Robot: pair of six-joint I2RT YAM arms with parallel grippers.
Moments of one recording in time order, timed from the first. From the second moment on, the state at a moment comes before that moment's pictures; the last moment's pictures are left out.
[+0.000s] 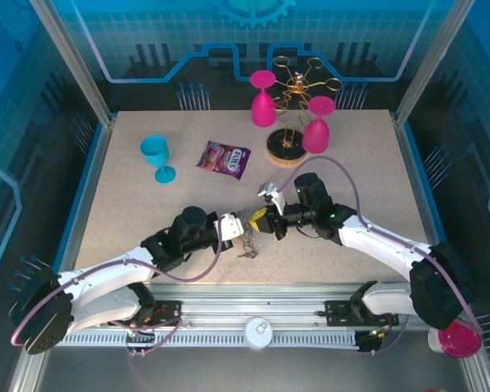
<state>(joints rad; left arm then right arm) -0.78 1.04 0.46 0.15 0.15 0.46 0.62 1.28 0.73 -0.03 -0.75 0.00</state>
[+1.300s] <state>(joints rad) -0.78 1.05 0.46 0.18 0.15 0.43 0.64 1.35 0.79 -0.03 -0.60 0.06</state>
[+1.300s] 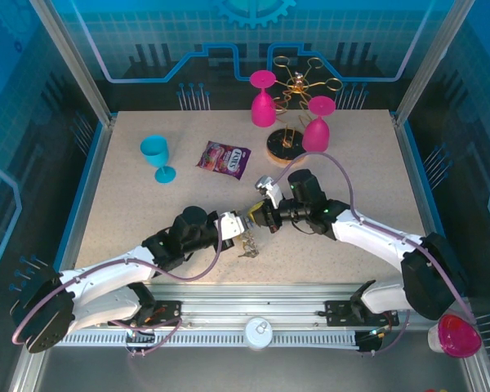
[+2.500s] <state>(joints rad) -0.78 1.05 0.45 0.19 0.11 0.27 0.64 1.31 0.73 0.02 -0.67 0.07</state>
